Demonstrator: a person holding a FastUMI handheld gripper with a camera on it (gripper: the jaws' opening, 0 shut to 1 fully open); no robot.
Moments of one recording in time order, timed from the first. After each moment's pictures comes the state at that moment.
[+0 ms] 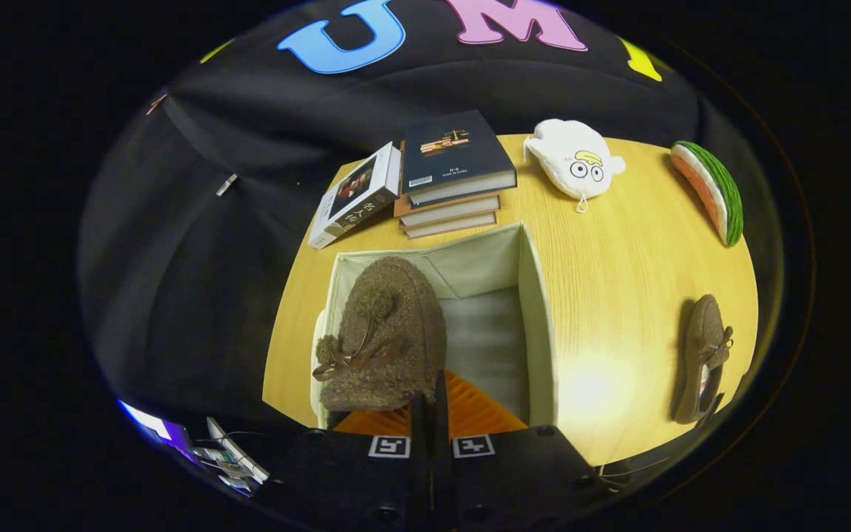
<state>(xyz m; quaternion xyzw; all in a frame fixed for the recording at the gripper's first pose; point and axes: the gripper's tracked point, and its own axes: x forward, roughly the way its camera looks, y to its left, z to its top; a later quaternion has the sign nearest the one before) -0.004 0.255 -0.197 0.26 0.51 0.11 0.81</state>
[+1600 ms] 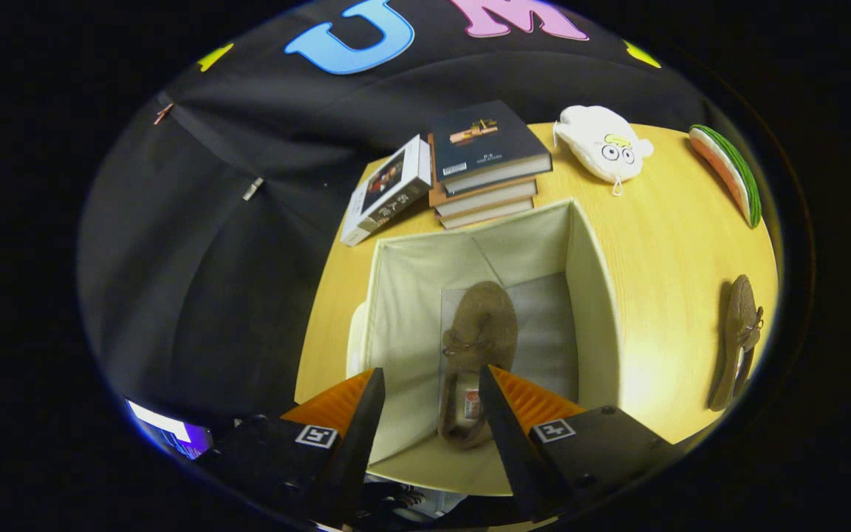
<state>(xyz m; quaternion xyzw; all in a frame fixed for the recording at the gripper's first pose) -0.016 0.264 -0.162 0.31 0.46 0.17 0.81</state>
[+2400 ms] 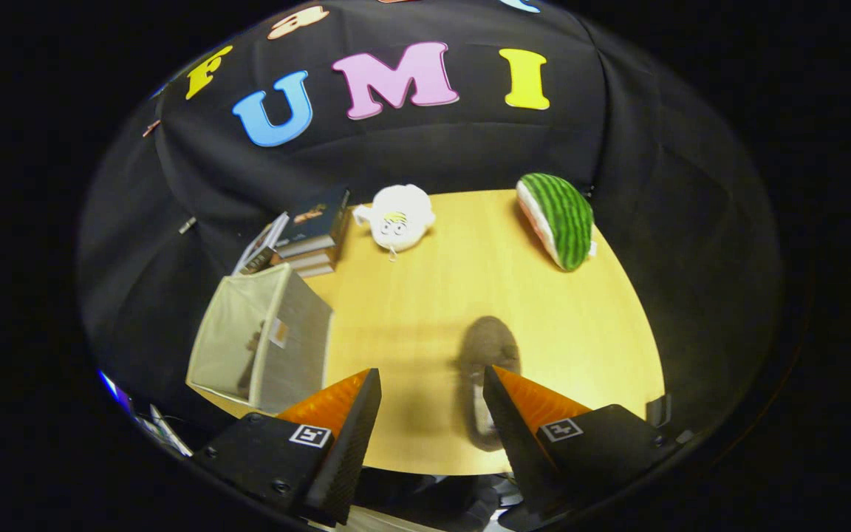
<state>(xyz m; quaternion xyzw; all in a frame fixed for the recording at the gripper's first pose) -0.134 -0.088 -0.252 0.18 0.43 0.00 0.89</state>
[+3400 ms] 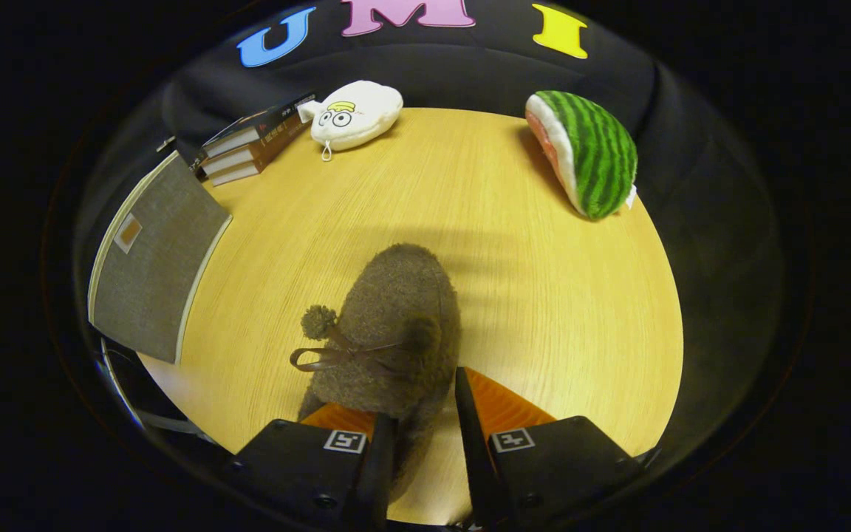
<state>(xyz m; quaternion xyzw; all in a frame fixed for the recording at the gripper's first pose) -0.087 -0.112 -0.432 0.10 0.51 0.07 0.85</state>
